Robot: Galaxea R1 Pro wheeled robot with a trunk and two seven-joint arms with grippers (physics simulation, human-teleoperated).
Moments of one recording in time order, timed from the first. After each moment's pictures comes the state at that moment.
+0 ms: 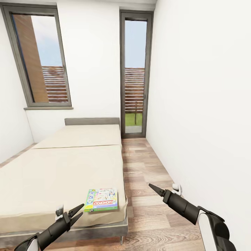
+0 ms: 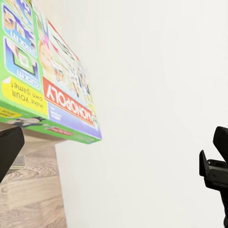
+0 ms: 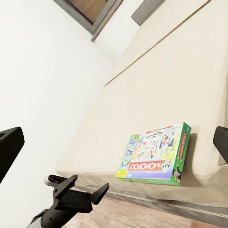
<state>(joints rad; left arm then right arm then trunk) -0.33 0.15 0.41 -0.59 0.43 0.57 -1.16 -0.18 0.11 -0.33 -1.52 -0.36 0.87 0.82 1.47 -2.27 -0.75</state>
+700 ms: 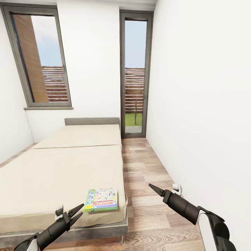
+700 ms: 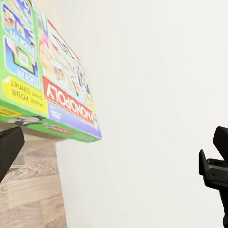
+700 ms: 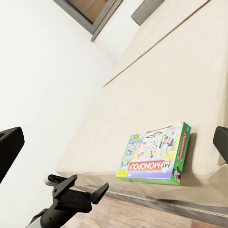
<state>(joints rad) -0.33 0.16 0.41 -0.60 0.42 0.57 -1.17 -0.18 0.11 -0.33 -1.52 -0.36 0.87 0.82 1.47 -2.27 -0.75</state>
